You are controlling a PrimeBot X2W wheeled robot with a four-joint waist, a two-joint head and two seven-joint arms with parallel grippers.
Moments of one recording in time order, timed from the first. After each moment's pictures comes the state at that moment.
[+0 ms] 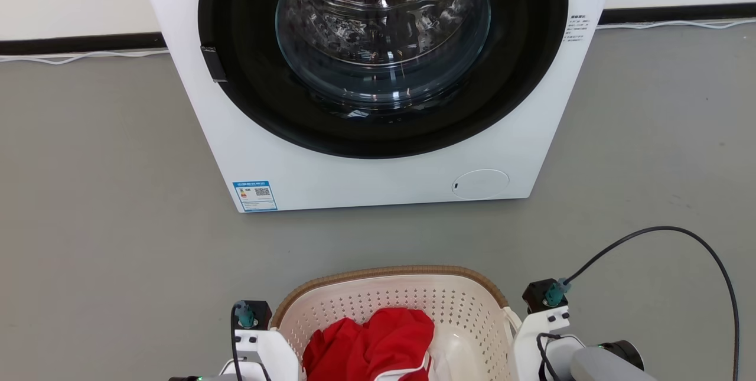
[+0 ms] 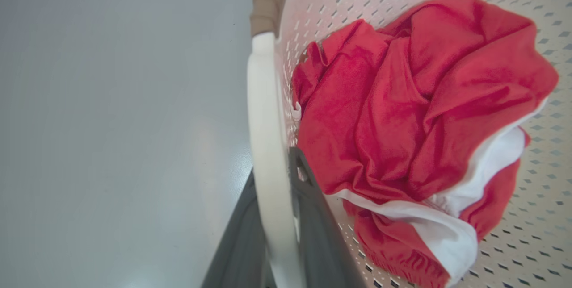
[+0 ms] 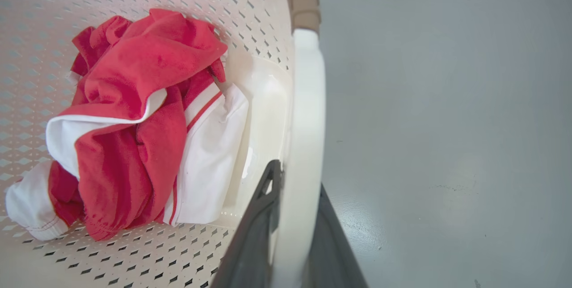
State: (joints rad) left arm -0.51 0.06 -0.81 1.23 -0.82 0.05 0.17; right arm -0.55 -0.09 0.84 1.17 0.79 0.11 0.28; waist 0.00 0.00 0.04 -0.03
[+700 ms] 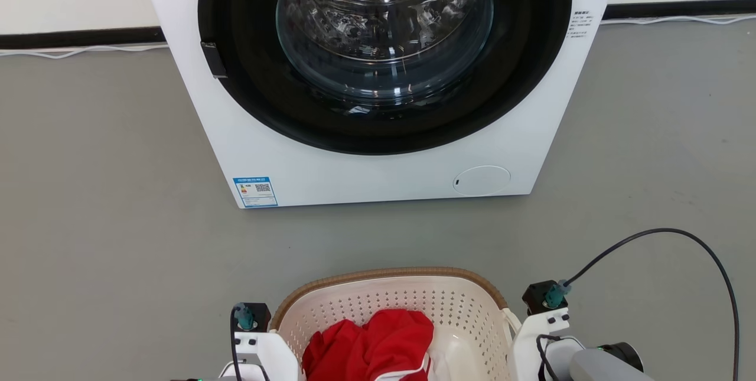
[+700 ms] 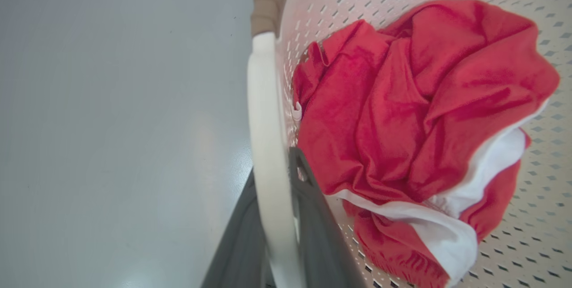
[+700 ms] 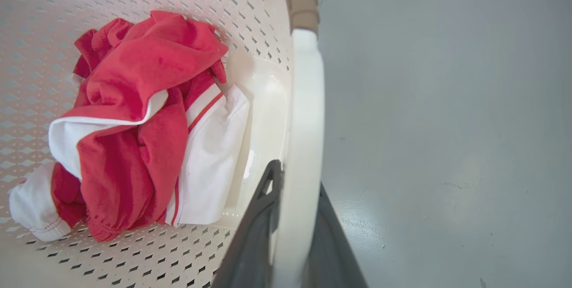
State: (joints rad) left arm -0.51 0.06 -0.85 1.24 -0.86 0.05 0.15; right arm -0.55 -0.09 0.87 1.18 0.82 0.11 0.27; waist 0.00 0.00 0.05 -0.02
